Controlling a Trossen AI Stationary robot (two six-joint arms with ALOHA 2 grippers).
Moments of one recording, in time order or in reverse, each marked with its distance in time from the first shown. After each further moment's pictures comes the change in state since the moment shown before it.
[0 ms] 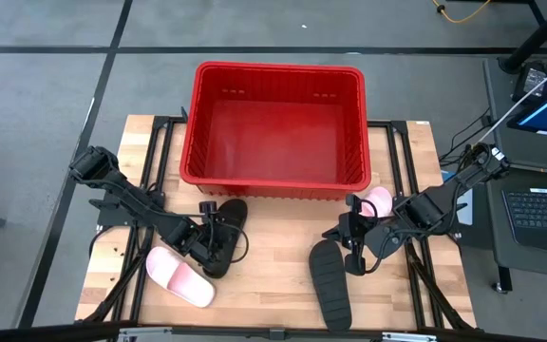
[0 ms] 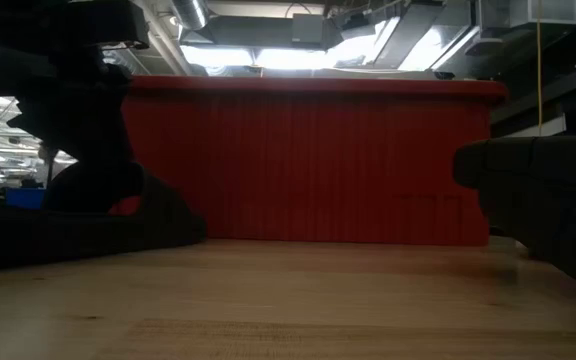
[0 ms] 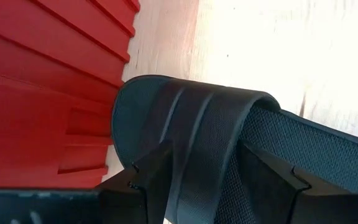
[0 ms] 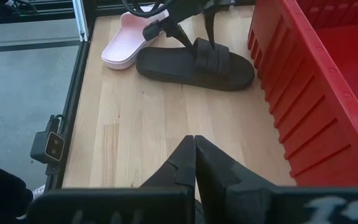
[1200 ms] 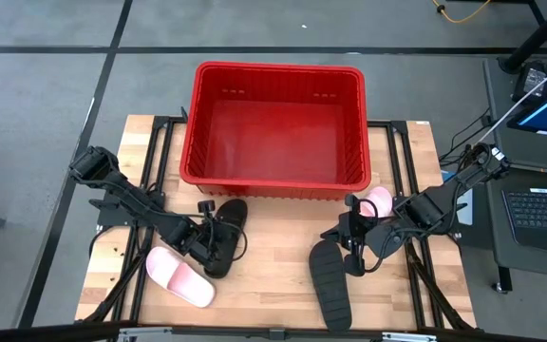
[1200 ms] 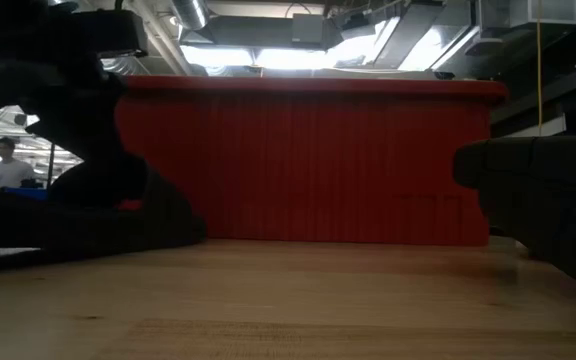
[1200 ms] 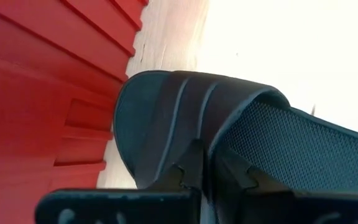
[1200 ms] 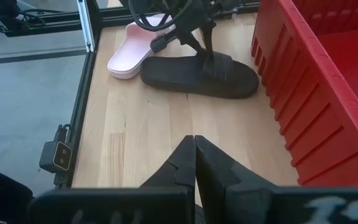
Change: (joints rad) left arm -0.002 0.000 -0.031 0.037 -0.012 -0.056; right arm -0.002 0.000 0.000 0.039 0.000 0.003
